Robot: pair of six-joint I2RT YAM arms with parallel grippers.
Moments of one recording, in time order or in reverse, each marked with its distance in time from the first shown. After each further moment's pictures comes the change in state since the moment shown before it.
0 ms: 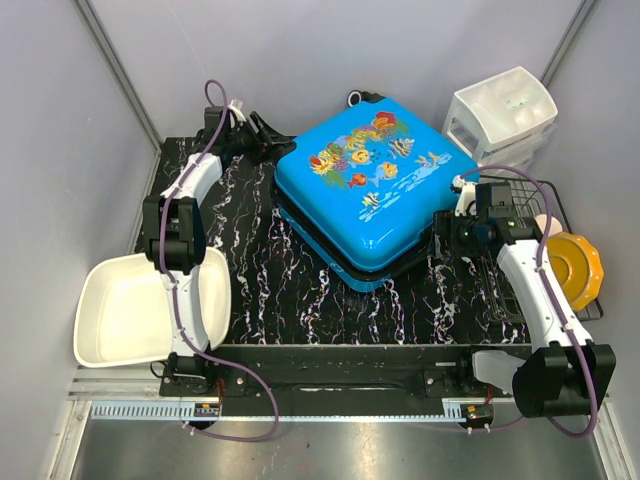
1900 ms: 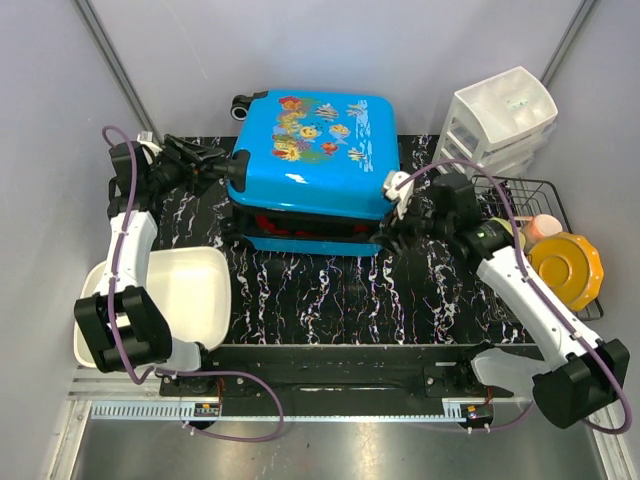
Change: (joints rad) left arm 0.312 -0.797 -0.694 -0.014 0.111 -0.292; right arm 0.330 -0.032 0.030 0.409 -0.370 -0.356
